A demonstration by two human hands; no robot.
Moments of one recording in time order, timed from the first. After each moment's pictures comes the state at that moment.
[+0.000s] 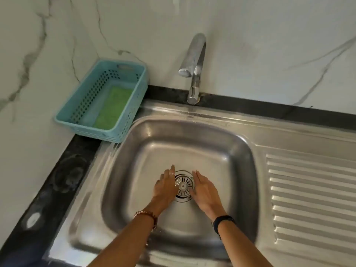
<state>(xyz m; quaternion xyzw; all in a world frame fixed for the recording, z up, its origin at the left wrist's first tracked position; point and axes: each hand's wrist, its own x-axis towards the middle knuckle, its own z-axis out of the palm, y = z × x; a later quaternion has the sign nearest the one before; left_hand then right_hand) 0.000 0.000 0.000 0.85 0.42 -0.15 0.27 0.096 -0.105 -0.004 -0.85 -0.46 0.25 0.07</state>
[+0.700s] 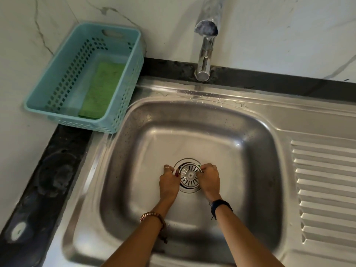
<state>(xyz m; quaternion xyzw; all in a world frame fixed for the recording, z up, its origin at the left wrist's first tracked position) 0.001 0.006 -0.048 0.63 0.62 -0.03 0.47 0.090 -0.066 -0.038 -0.89 -0.11 0.32 0.29</state>
